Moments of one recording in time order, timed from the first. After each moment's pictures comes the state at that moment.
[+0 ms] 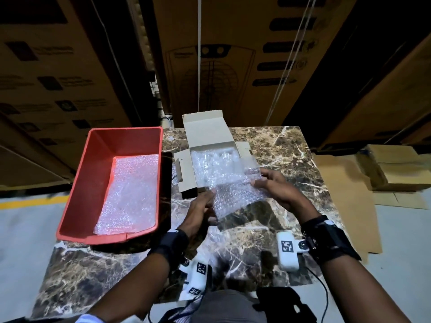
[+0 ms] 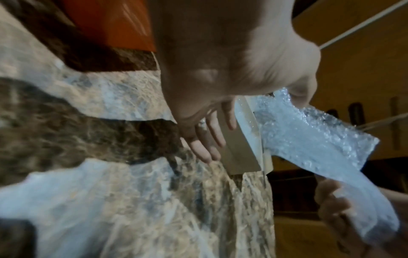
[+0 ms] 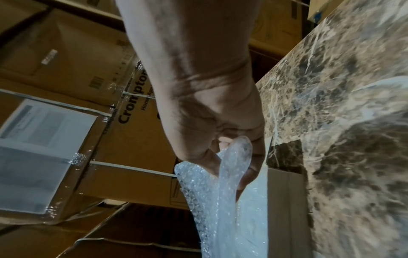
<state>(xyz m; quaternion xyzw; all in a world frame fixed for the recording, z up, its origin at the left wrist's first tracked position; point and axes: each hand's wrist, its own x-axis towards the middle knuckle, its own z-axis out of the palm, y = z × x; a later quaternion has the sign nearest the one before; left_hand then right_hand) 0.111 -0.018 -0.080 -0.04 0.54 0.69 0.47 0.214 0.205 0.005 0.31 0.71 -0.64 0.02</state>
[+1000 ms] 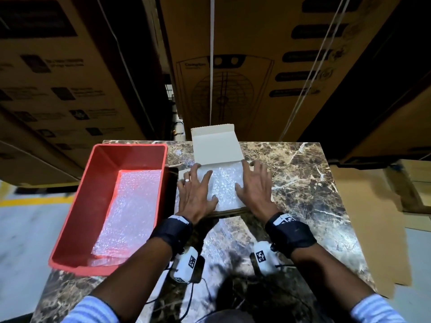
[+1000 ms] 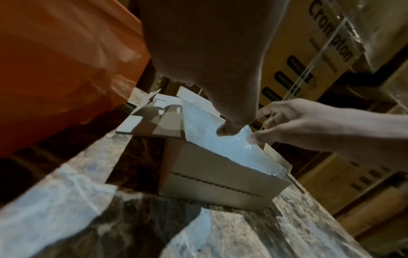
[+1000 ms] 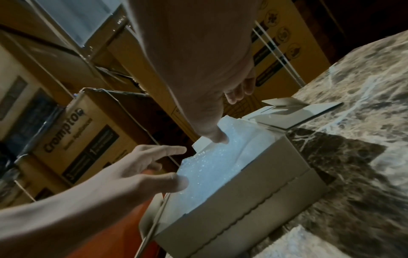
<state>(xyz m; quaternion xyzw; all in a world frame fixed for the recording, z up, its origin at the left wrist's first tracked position) 0.014 0.033 -0.049 0.33 0.93 0.14 0.07 0.096 0.203 -0.035 0.26 0.96 -0.09 -0.03</state>
